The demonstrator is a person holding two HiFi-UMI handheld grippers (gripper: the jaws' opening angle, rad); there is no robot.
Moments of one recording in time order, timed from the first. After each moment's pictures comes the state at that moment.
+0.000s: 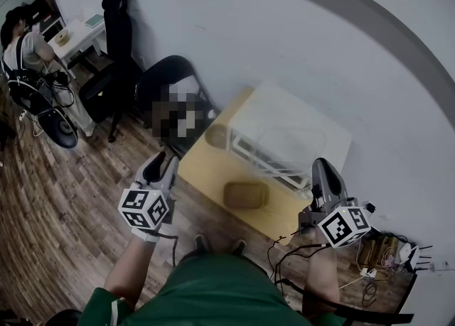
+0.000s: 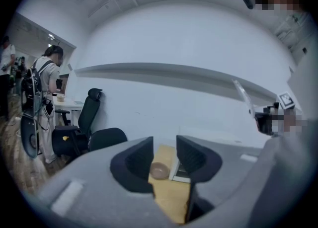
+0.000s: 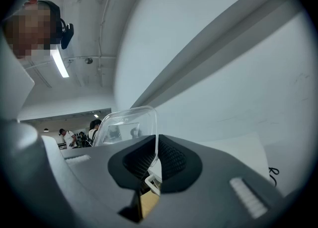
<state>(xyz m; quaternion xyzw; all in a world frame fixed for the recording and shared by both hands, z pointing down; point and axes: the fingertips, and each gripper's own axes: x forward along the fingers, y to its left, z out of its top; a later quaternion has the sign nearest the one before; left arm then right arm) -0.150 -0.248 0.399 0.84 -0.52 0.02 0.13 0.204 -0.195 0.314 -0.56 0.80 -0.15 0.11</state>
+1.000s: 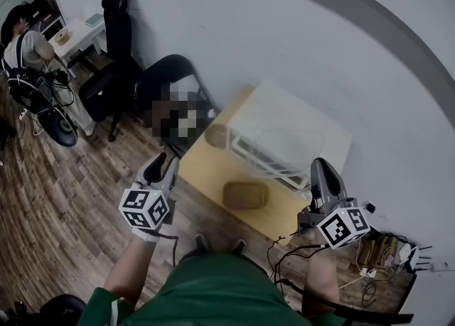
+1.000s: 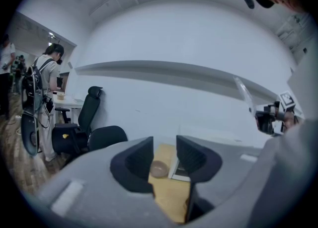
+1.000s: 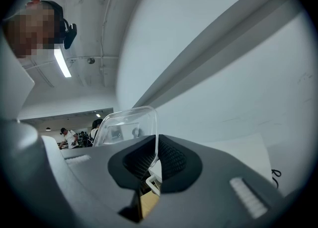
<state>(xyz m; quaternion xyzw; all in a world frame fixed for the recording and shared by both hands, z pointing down) -0.148 -0.250 0.406 0.84 -0.52 0.03 0.14 0.199 -0.197 0.312 -0.56 0.81 -0.15 0.11</state>
